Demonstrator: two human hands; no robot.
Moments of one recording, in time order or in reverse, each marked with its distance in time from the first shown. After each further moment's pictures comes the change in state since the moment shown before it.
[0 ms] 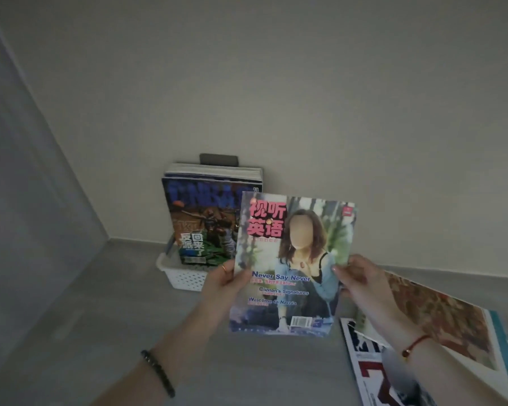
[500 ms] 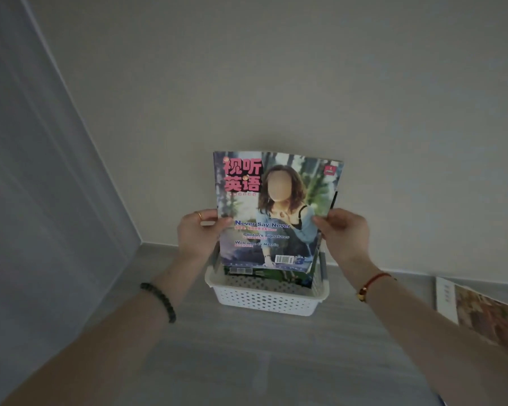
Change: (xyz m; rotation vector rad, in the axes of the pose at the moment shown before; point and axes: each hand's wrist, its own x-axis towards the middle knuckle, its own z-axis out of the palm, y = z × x) left_hand 0.134 0.027 -0.148 0.251 0.370 0.147; right_hand 0.091 -0.063 0.173 -0.021 0.207 -0.138
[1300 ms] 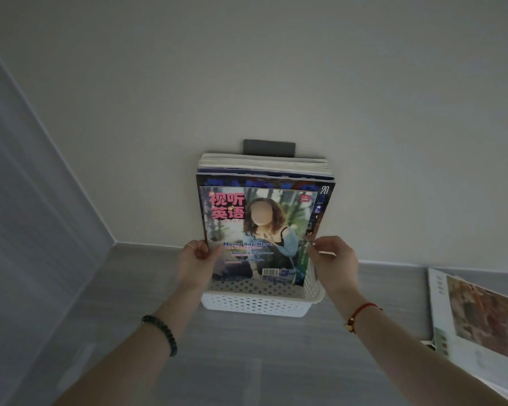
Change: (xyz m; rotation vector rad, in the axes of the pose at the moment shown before) left_hand -0.005 -0.083 0.034 0.007 0.032 -0.209; right_hand -0.014 0.072 0.011 -0.106 0.055 0.167
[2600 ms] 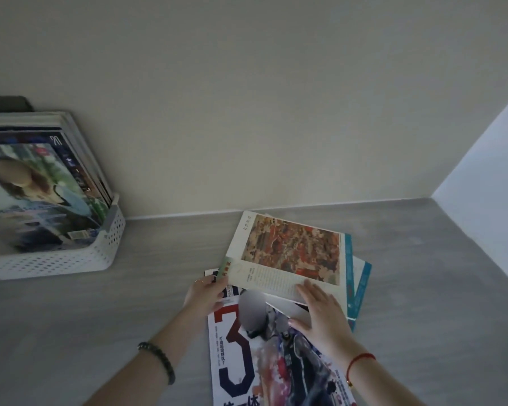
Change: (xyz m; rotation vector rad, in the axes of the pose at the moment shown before) left_hand -0.298 -0.014 0.291 0.076 -0.534 -0.545; right_hand -0.042 0.228 -0.386 -1.003 -0.472 -0.129
